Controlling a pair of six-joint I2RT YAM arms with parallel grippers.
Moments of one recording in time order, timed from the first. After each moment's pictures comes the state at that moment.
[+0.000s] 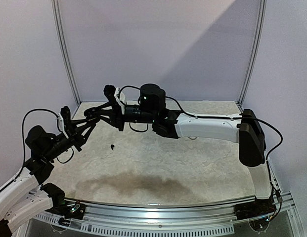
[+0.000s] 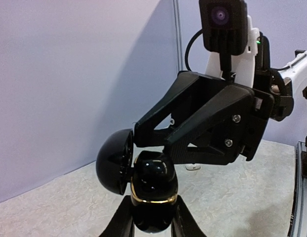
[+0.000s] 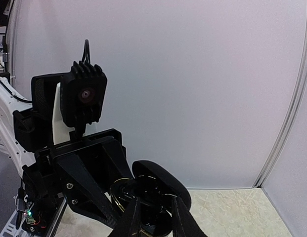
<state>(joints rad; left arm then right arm) -0.36 0.56 0.31 0.39 0.44 -0.01 1.08 2.18 1.85 0.44 -0.48 -0.10</state>
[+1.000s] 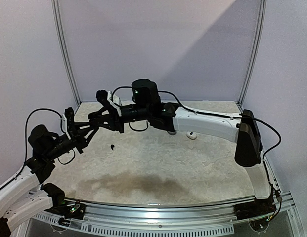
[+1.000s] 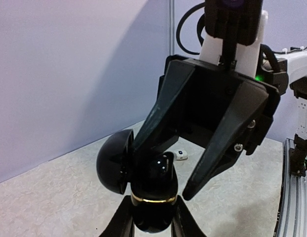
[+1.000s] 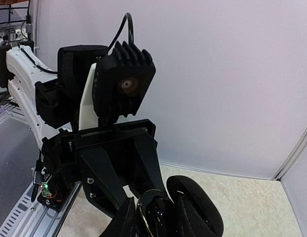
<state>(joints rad) -0.37 0.58 0.31 0.36 0.49 -0.06 1.08 2.23 2.03 0.10 -0.62 -0.23</state>
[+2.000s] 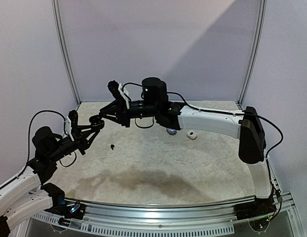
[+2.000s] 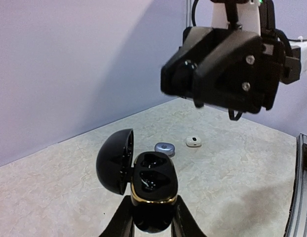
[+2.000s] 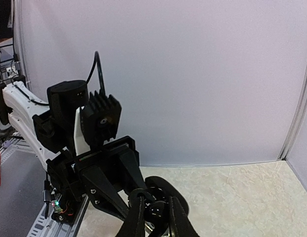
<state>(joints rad) -0.37 0.61 0.28 0.33 0.40 -0.03 1.02 2.19 1.93 0.24 -0.64 0.00</state>
